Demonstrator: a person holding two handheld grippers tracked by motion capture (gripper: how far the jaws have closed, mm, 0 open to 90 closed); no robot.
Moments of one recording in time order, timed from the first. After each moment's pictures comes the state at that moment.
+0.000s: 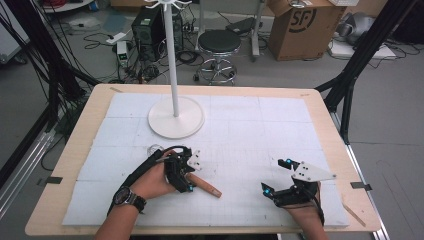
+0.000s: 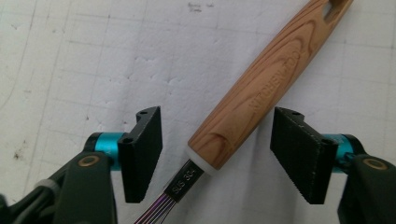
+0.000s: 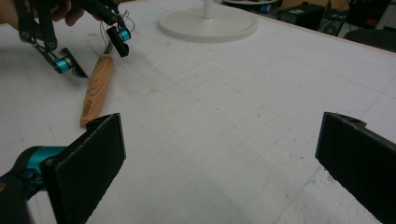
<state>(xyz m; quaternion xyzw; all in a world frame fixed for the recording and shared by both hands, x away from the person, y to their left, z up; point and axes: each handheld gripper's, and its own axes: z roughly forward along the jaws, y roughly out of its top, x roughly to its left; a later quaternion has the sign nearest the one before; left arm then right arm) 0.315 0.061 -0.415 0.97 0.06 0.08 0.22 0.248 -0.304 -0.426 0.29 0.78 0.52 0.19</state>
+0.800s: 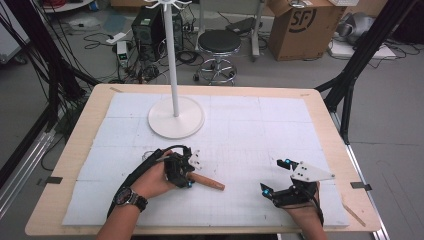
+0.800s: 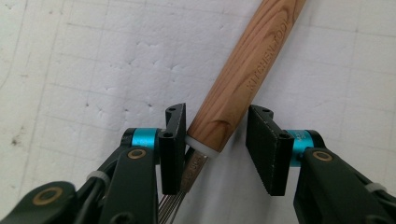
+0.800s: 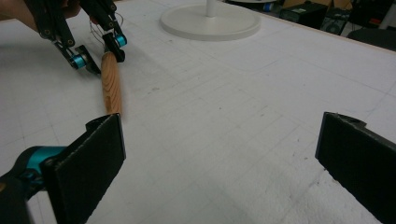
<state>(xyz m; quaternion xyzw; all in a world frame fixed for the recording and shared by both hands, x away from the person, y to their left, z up) 0.318 0.059 -0.413 0.97 0.07 0.07 0.20 0.248 -0.302 -0.427 0.29 0.78 0.52 0.19</state>
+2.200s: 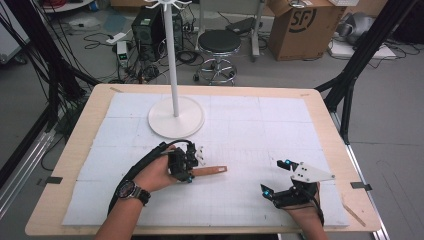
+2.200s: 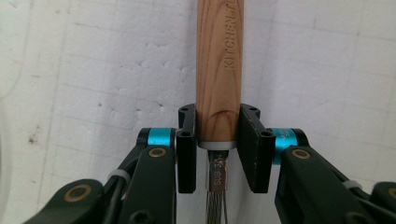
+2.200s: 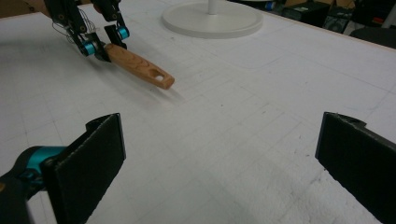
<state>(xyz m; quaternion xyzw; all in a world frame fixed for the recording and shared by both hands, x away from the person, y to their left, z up) 0.327 0.055 -0.397 0.98 0.08 0.05 0.18 0.247 -0.304 -0.428 0.28 0.78 0.52 0.19</state>
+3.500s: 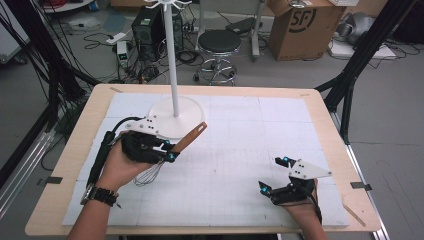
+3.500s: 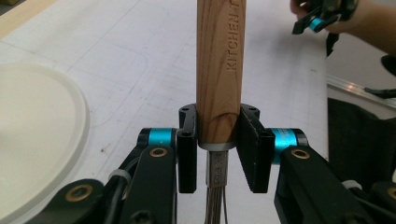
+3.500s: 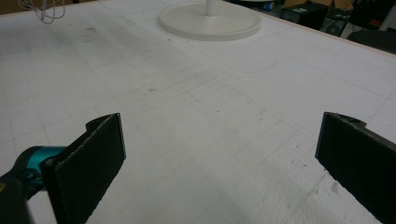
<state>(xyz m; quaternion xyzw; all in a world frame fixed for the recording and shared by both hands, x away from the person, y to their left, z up) 0.316 0.150 -0.321 0.87 0.18 0.03 0.46 0.255 -0.298 -0.425 0.28 0.79 0.51 0.20</state>
